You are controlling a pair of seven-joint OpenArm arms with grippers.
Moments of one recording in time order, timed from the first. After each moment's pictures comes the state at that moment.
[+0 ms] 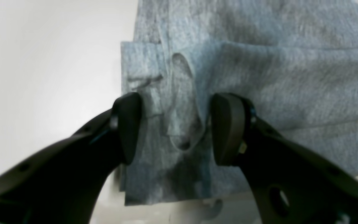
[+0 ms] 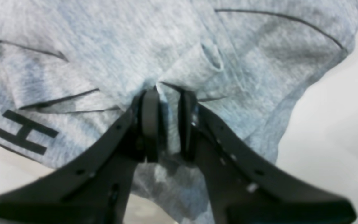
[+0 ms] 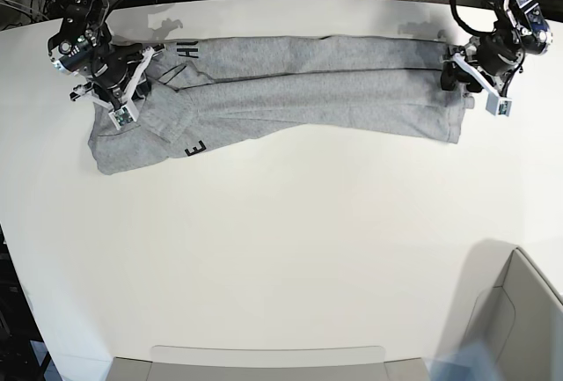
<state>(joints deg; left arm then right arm) 16.9 -14.9 -33.6 88.6 -28.7 -33.9 57.4 -14.2 6.6 22.6 105.4 8.2 44.1 -61.5</state>
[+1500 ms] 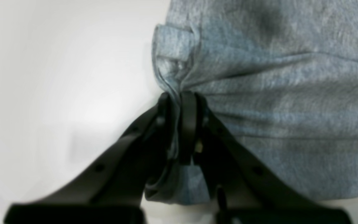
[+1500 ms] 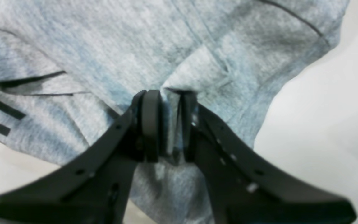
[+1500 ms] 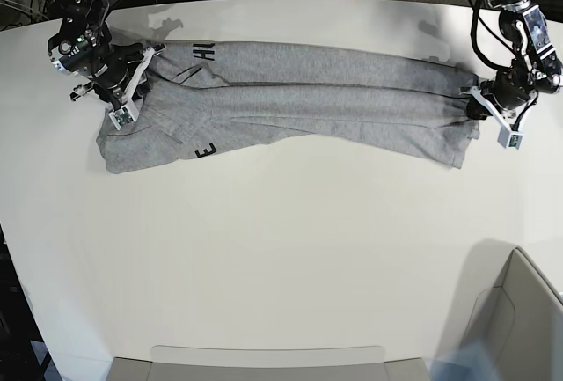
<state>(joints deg) 7.9 -21.5 -27.8 72.2 -24.6 -34.2 54.8 -14.2 6.7 22.7 105.4 8.5 44.1 -61.6</state>
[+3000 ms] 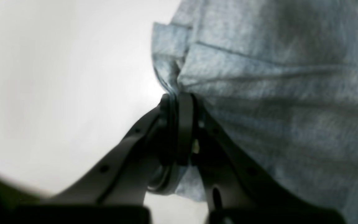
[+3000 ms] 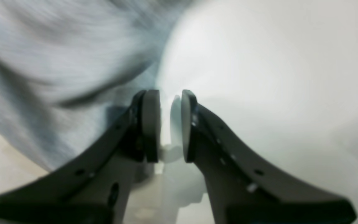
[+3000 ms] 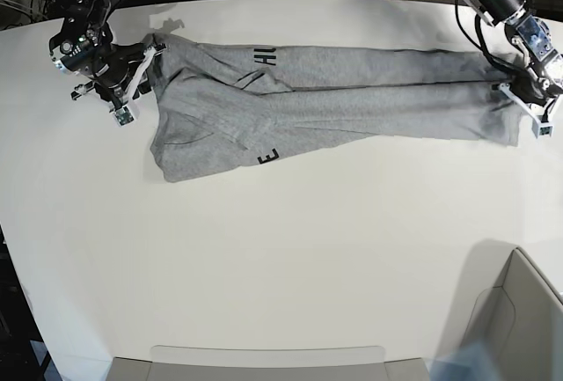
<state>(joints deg) -2.3 -16.7 -47.4 79.7 5.9 -33.8 65.8 -14.2 6.2 22.8 105.4 8.1 44.1 -61.7</state>
